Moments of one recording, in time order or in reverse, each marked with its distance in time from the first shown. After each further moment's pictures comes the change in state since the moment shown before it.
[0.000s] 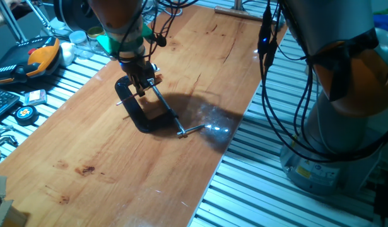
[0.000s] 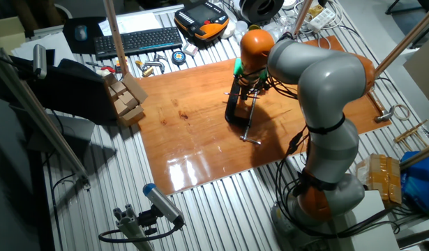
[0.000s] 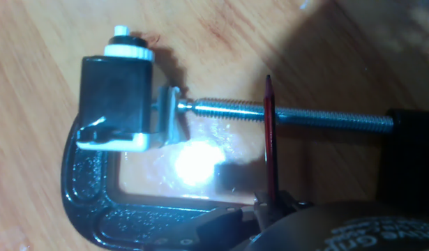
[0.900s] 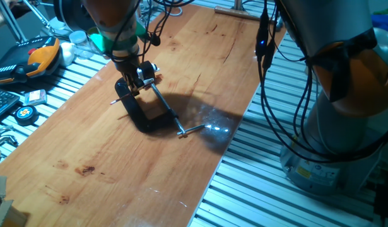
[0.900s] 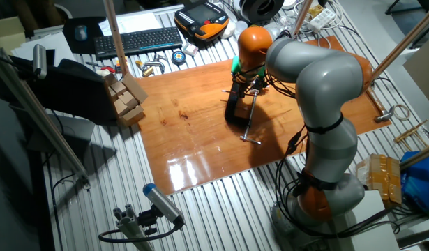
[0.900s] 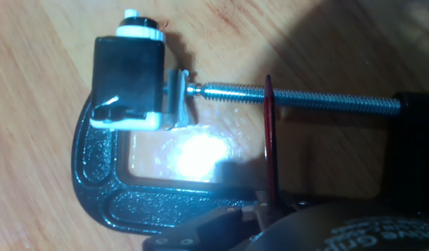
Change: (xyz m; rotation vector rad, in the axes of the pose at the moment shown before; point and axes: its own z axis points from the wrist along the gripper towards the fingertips) arm 0.015 0.007 -0.006 -0.001 0.007 0.002
